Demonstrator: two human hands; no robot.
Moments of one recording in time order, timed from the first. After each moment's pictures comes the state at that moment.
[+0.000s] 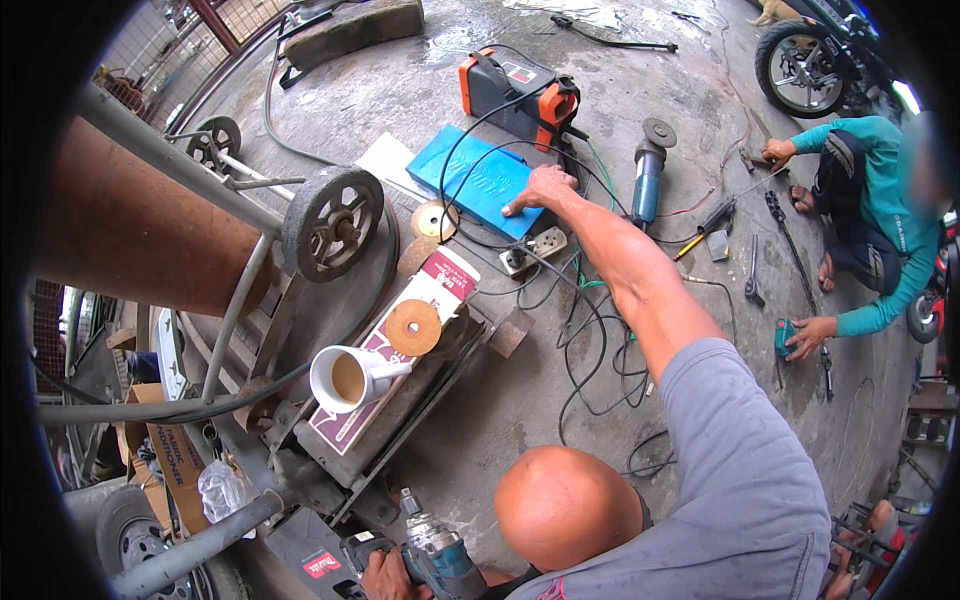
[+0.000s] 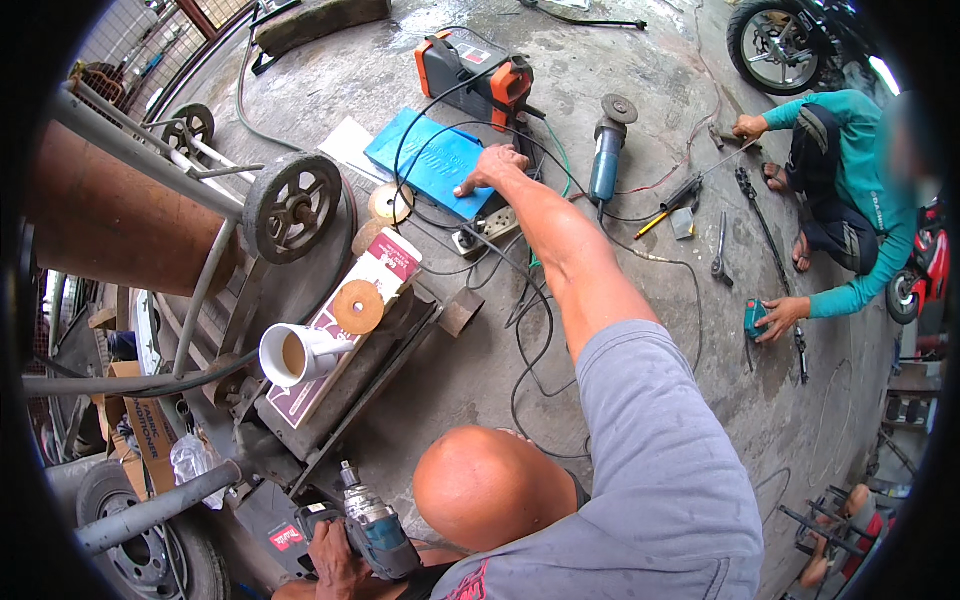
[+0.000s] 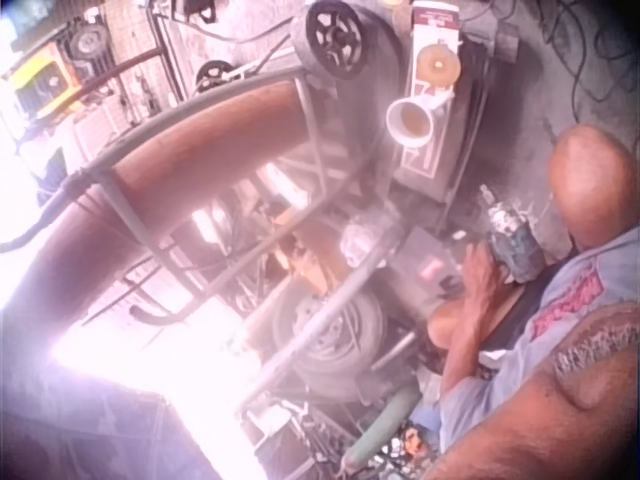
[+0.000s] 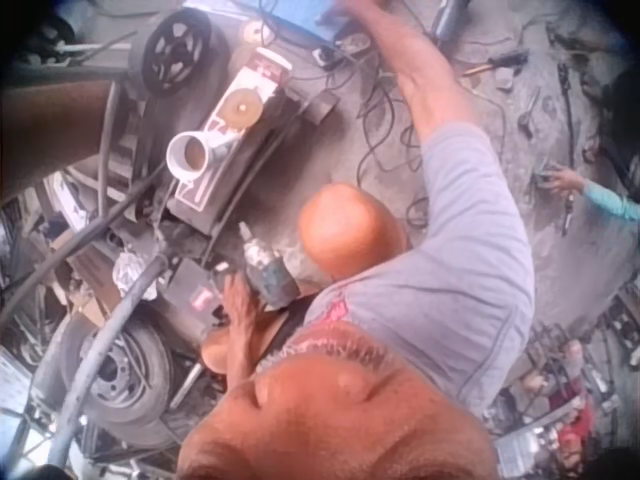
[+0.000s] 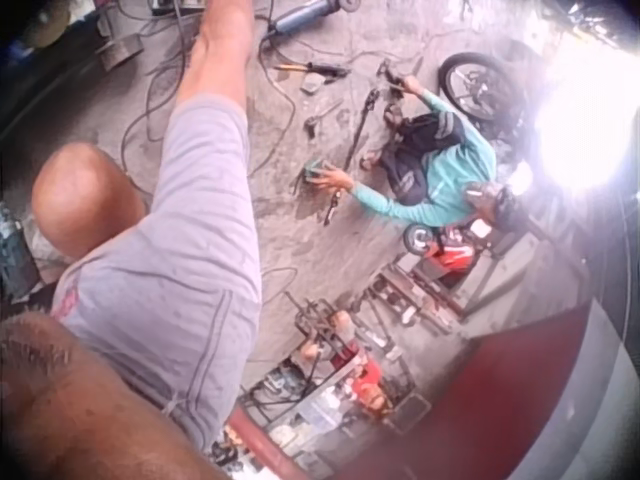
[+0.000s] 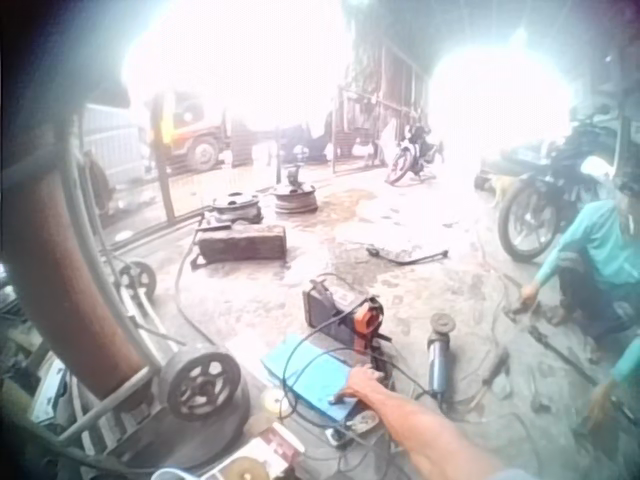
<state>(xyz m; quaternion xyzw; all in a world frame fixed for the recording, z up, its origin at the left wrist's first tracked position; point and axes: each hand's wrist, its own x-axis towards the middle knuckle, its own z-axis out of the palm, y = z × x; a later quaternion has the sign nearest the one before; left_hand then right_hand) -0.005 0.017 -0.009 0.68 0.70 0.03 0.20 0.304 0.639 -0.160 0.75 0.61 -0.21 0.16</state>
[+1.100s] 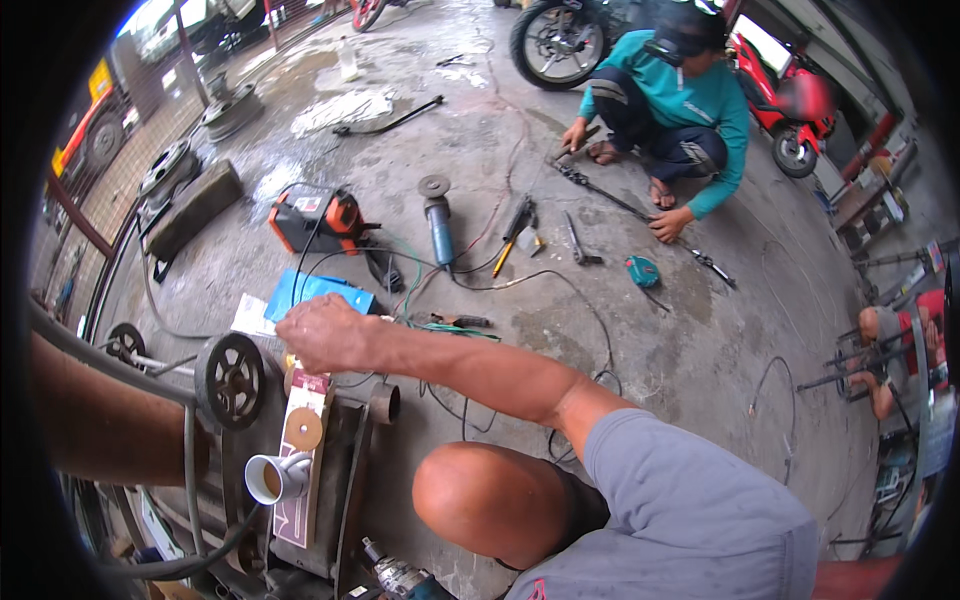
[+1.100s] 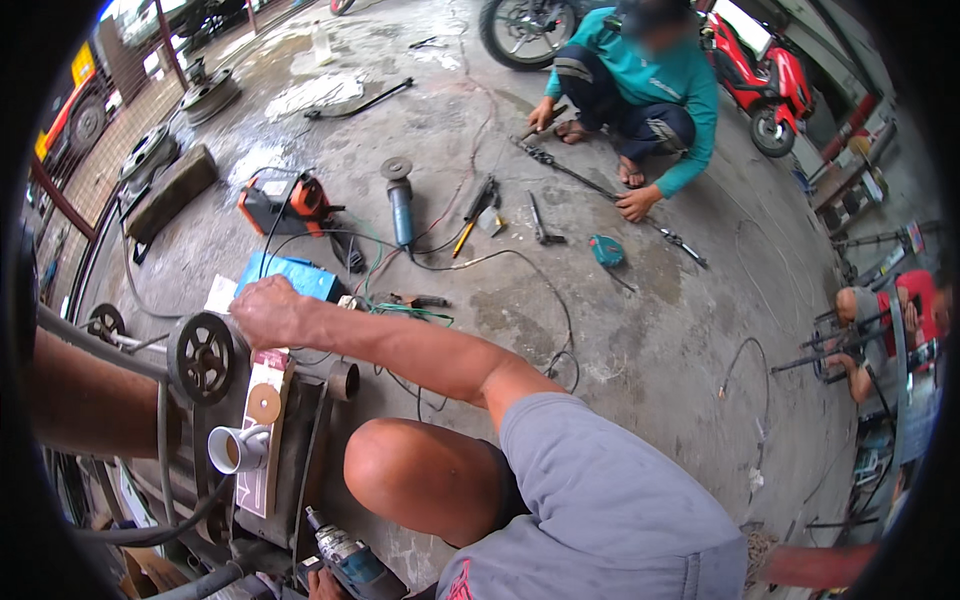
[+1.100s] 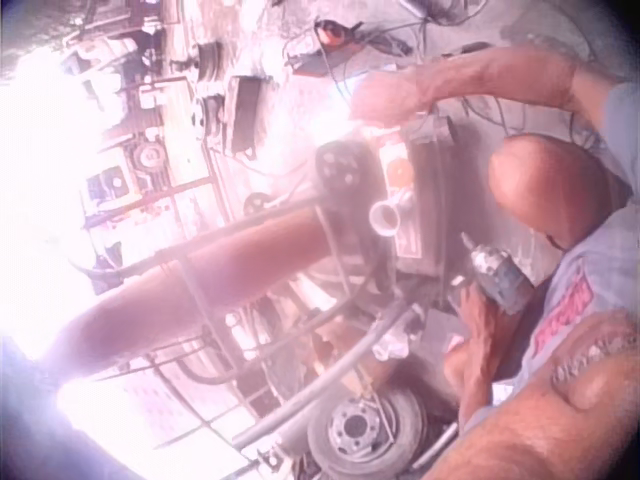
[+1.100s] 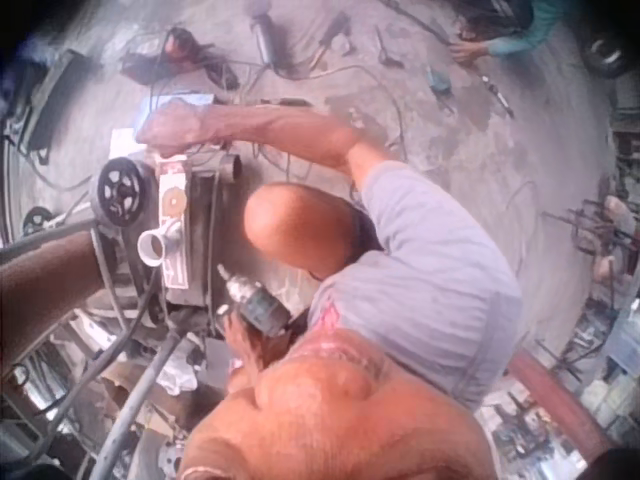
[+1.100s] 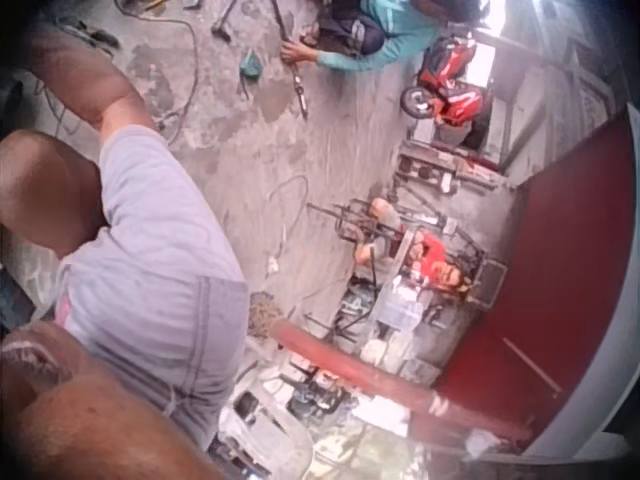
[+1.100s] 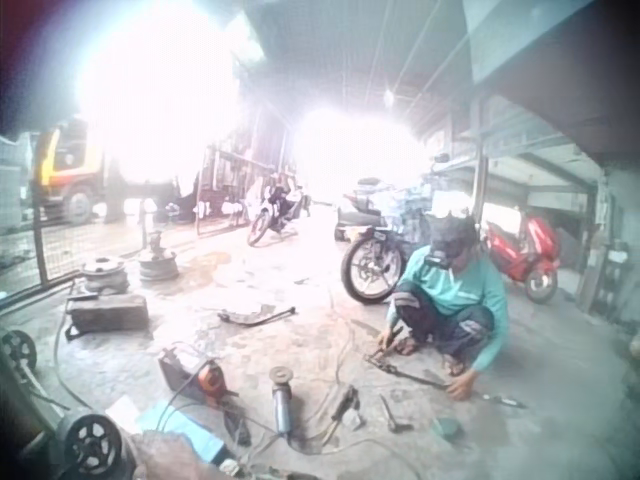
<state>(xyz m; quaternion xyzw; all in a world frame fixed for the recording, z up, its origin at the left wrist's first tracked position) 0.015 0.060 0.004 0.75 0.64 0.08 0.15 0.278 0.422 0.065 0.45 0.87 -0.11 -0.17</state>
